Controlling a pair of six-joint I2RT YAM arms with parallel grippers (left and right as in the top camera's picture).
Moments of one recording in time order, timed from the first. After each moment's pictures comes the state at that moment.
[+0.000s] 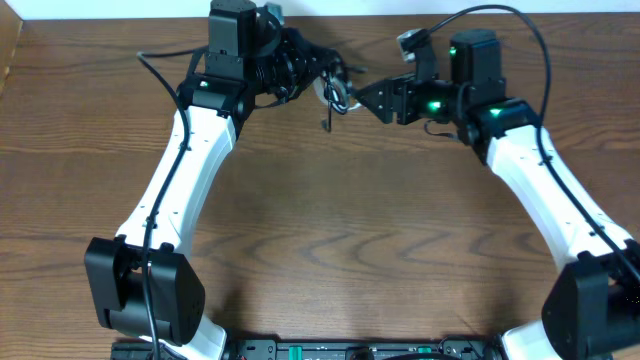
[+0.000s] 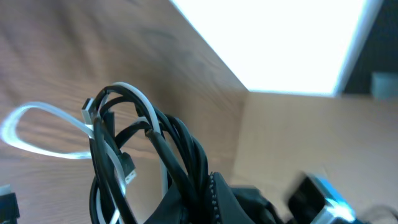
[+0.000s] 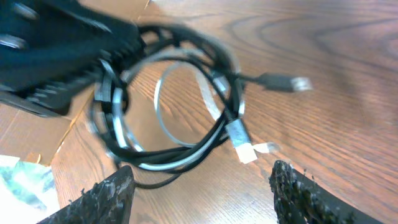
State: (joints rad) left arm -0.21 1.74 1.53 -0.39 0.62 -1.07; right arm 0.26 1.67 1.33 -0.28 -0.71 0.28
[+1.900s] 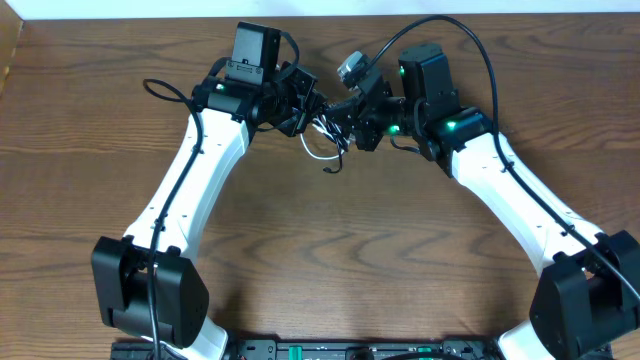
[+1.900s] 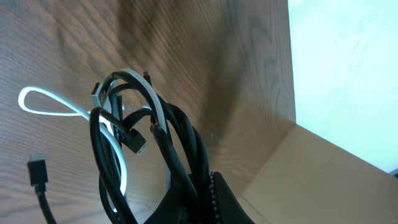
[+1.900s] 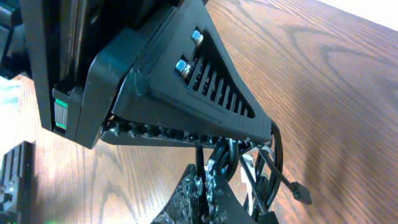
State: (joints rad) left arm -0.28 1.74 1.53 -0.70 0.45 -1.33; right arm 0.44 1.71 1.33 -0.25 -0.68 -0.08
